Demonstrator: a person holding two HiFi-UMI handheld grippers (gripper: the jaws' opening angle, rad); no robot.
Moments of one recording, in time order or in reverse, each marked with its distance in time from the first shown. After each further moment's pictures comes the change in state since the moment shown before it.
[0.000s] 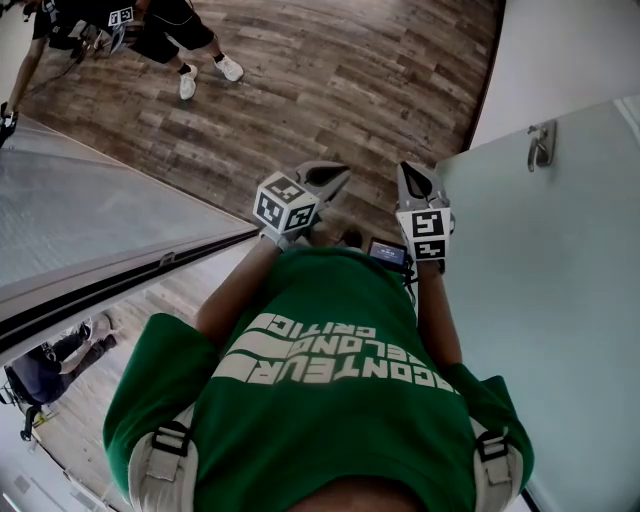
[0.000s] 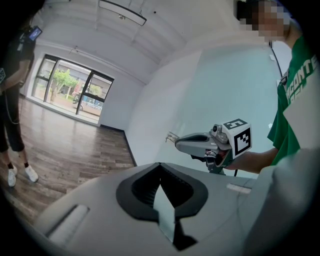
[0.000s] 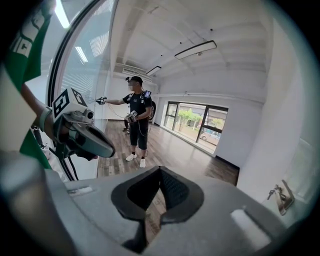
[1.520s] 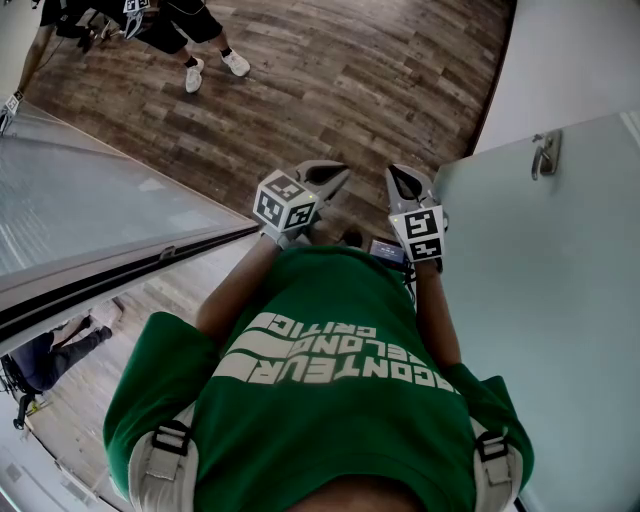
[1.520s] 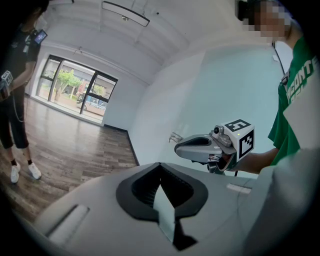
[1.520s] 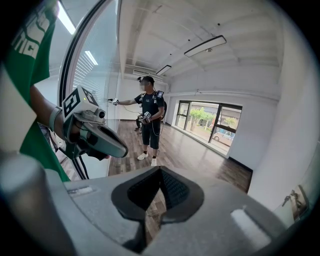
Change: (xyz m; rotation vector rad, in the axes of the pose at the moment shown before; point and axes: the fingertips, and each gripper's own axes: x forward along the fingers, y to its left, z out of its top) left arm -0.007 0.009 0.001 -0.023 -0.007 0.034; right arm 0.015 0.032 0.005 -0.039 0.008 0.146
